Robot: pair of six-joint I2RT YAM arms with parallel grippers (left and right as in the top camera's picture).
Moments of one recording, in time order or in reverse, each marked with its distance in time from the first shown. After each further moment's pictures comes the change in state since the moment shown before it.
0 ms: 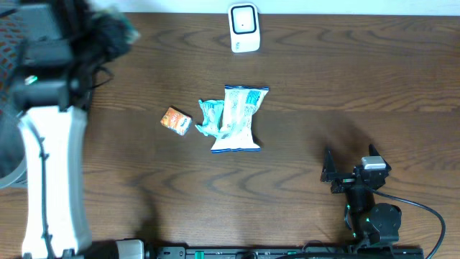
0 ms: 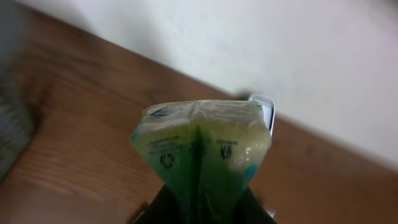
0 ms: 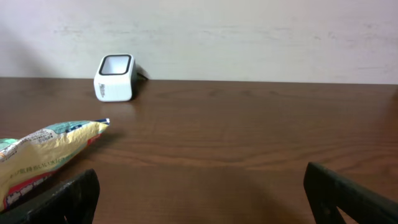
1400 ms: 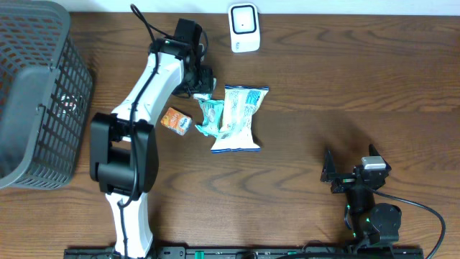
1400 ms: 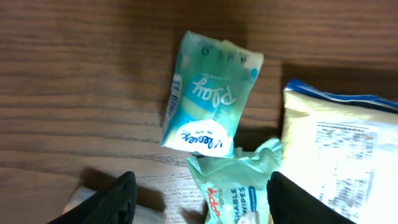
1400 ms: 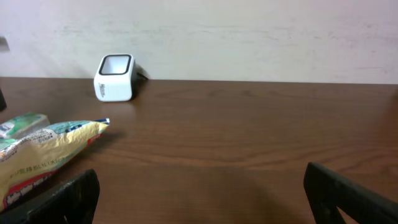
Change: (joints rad) left arm -0.319 0.603 0.000 -0.083 -0.115 0.154; right arm 0.000 0.000 0.000 0.000 0.000 0.000
